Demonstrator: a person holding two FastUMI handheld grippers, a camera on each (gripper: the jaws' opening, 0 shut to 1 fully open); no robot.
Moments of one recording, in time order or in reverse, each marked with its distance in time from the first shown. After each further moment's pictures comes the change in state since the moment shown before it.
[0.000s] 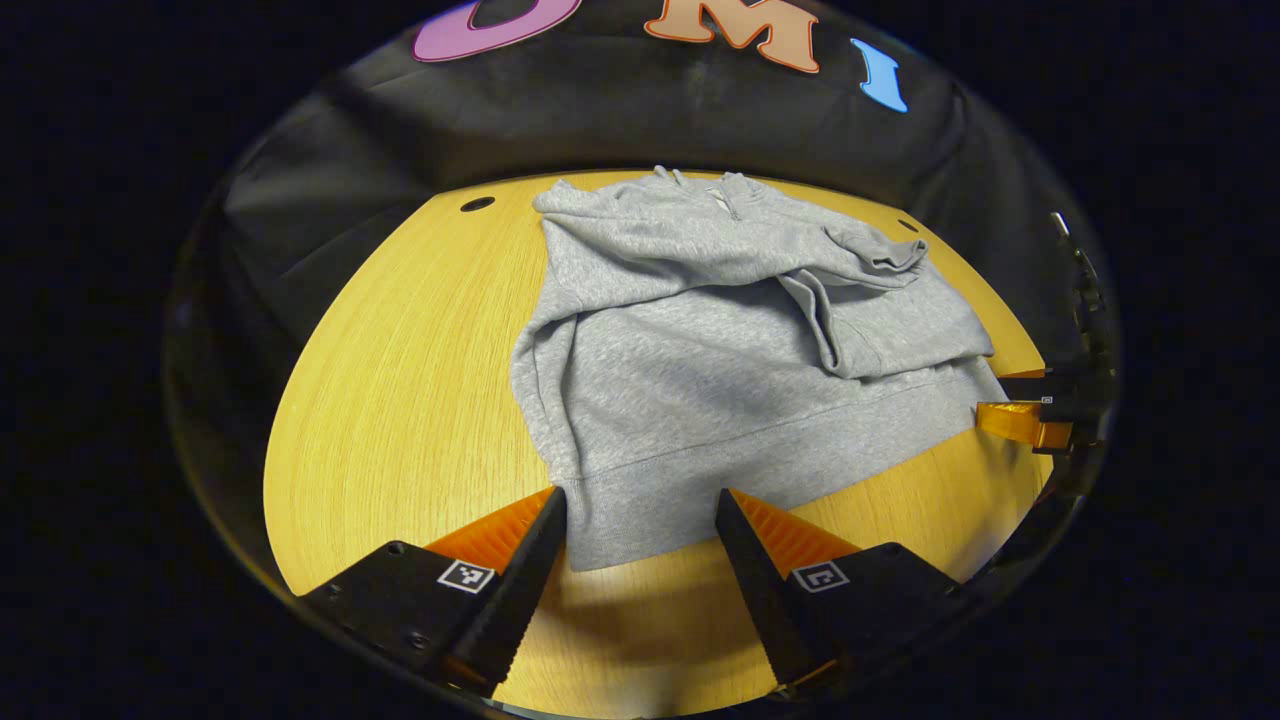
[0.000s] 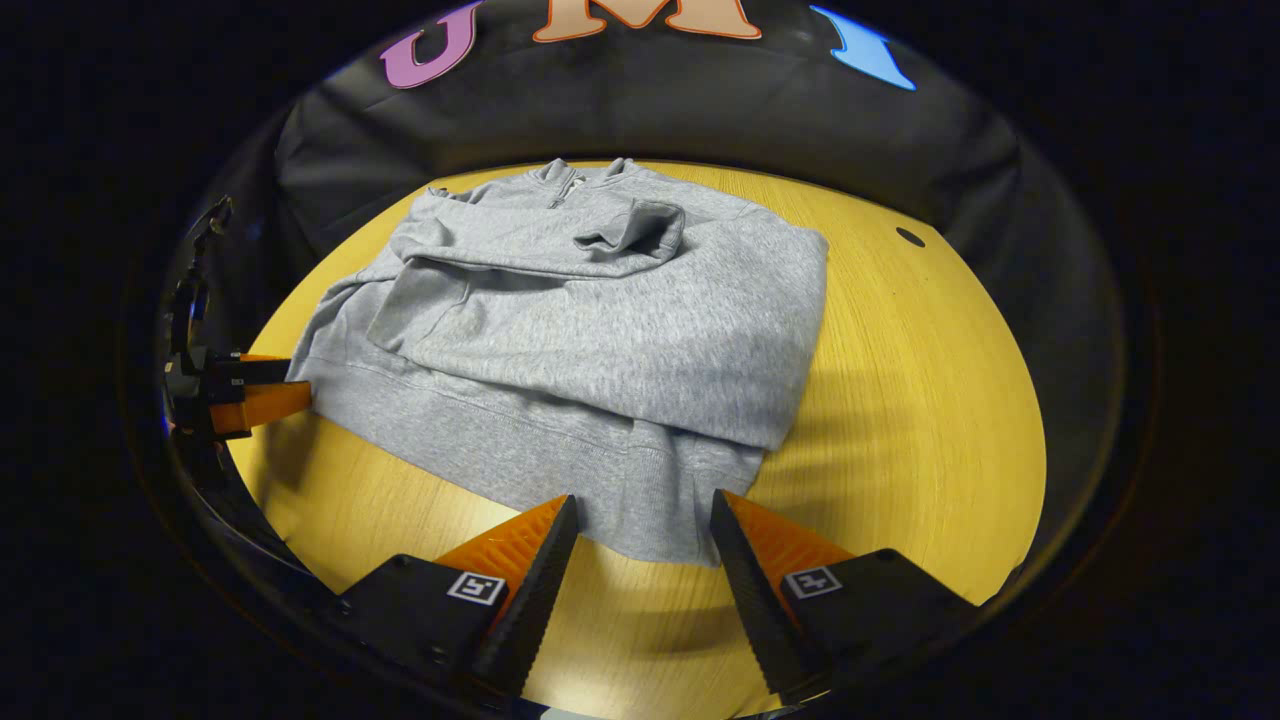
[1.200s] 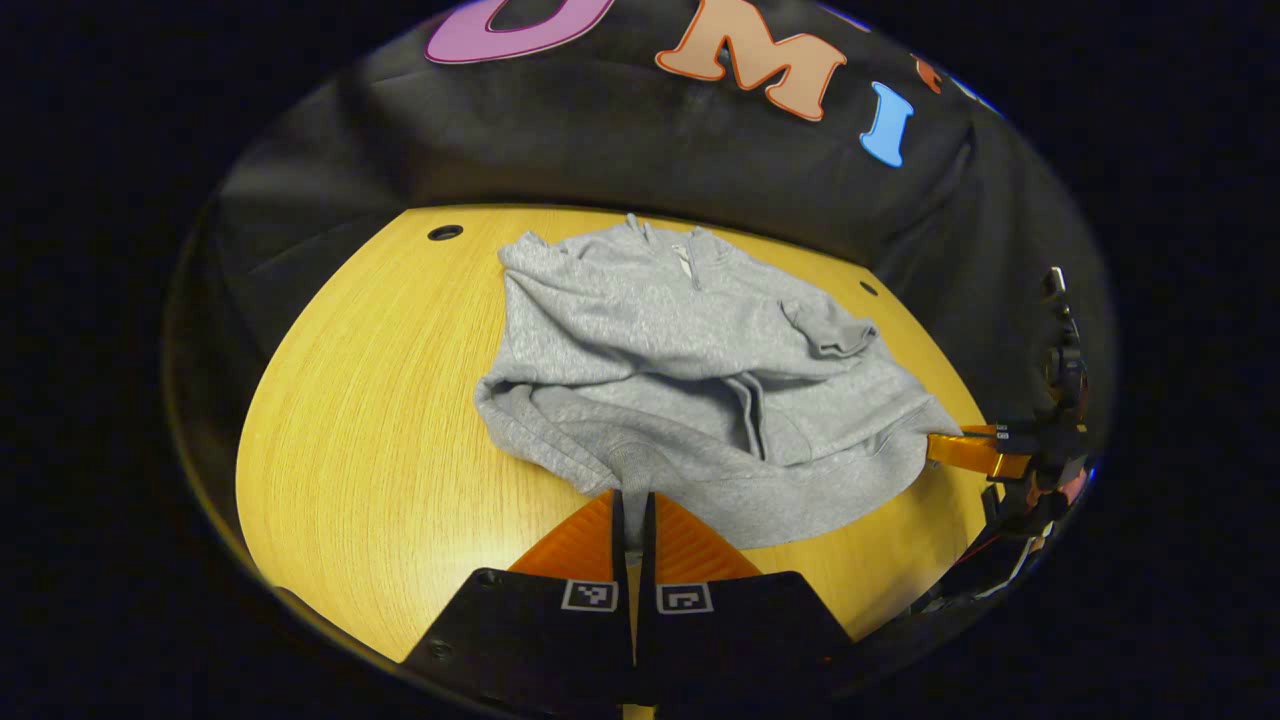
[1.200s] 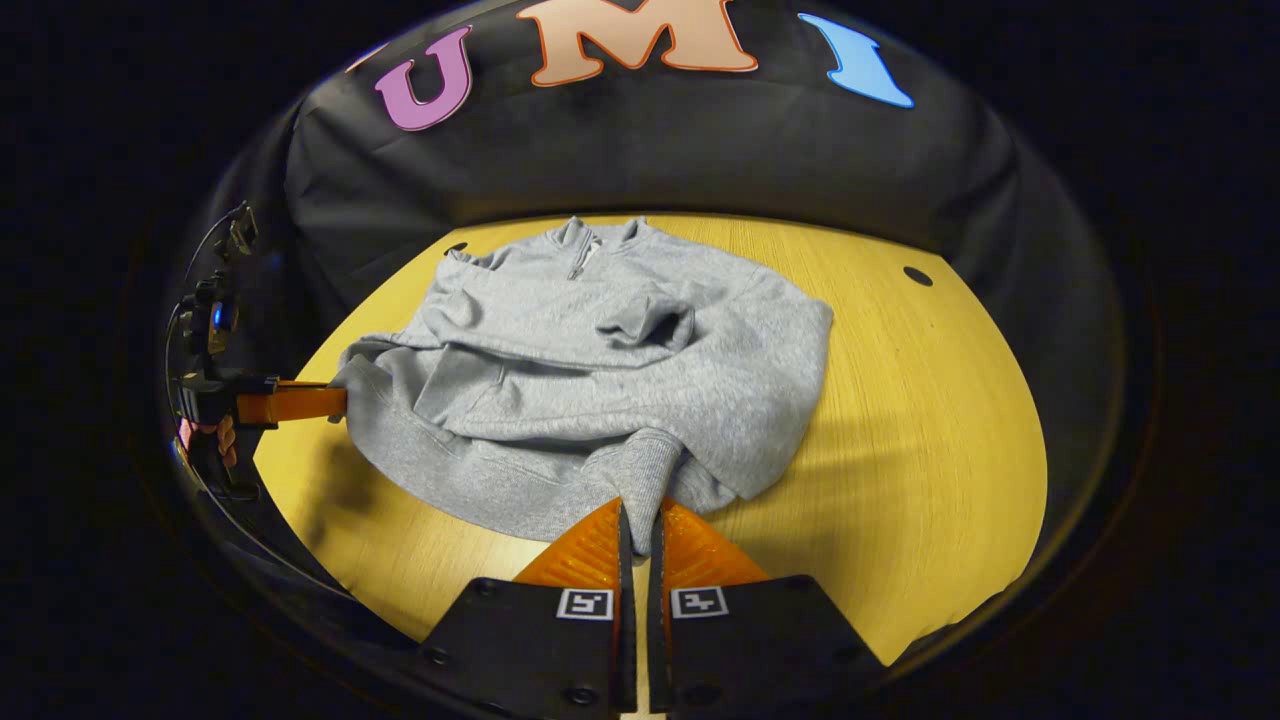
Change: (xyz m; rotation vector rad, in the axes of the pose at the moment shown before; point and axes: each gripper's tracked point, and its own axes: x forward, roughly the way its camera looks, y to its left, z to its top) left arm -0.017 -0.031 0.080 -0.114 -0.123 -0.177; right arm -0.027 0.005 0.071 0.052 -0.141 0.091
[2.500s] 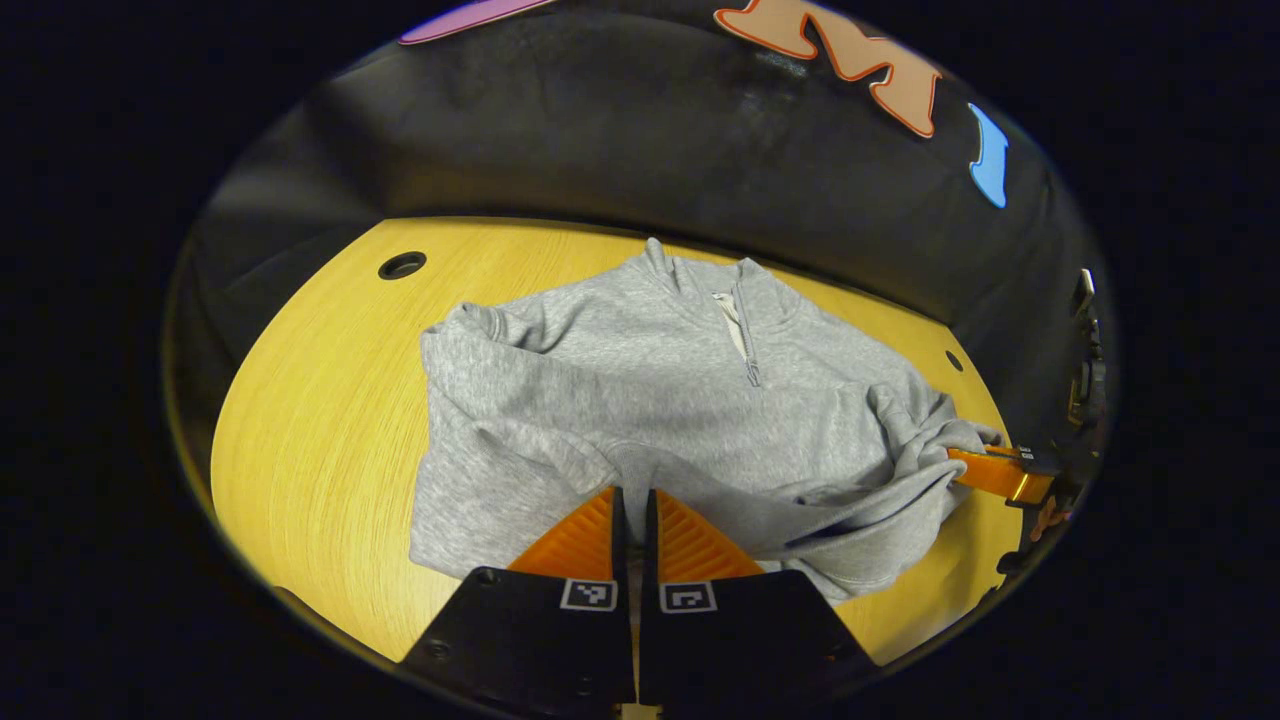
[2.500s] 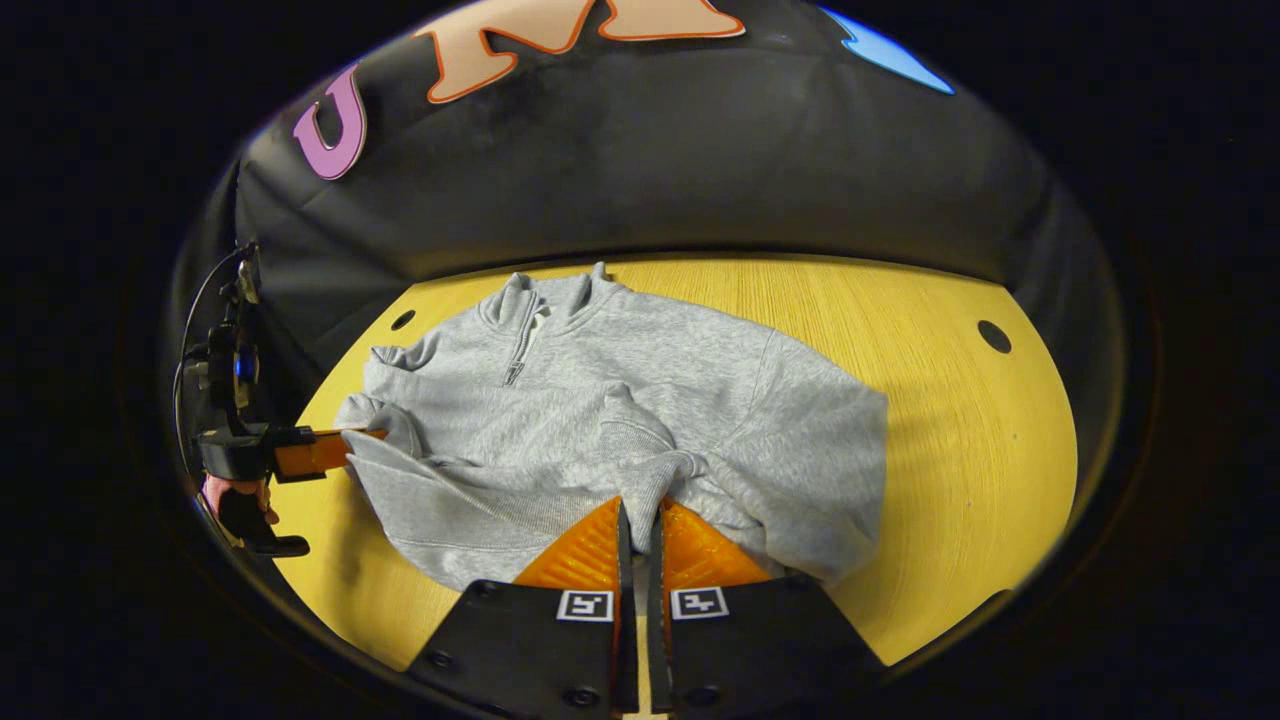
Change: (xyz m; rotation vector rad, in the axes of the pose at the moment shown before) left arm 0.148 0.017 0.089 -0.075 0.008 0.129; right arm 0.134 -0.032 0.108 0.078 -0.005 0.061
